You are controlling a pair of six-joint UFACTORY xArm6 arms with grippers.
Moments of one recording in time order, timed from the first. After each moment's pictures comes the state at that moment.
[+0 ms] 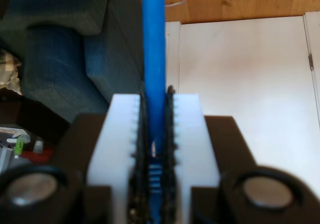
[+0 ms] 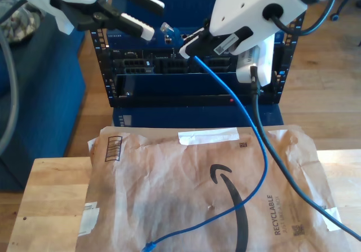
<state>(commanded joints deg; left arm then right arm) 12.7 -7.2 -86.3 -63.4 113.0 -82.7 19.5 -26.0 -67.9 37.4 67.0 117.4</state>
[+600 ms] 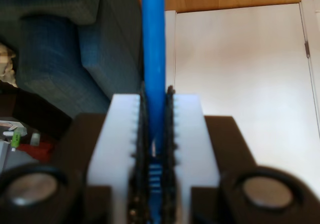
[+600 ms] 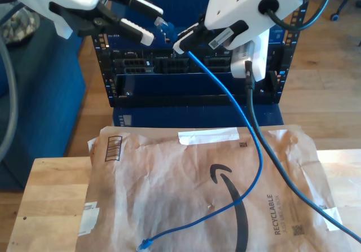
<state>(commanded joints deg) 12.7 -8.6 -85.2 -62.2 112.5 -82.1 19.6 -24.5 -69.4 39.3 67.0 117.4</state>
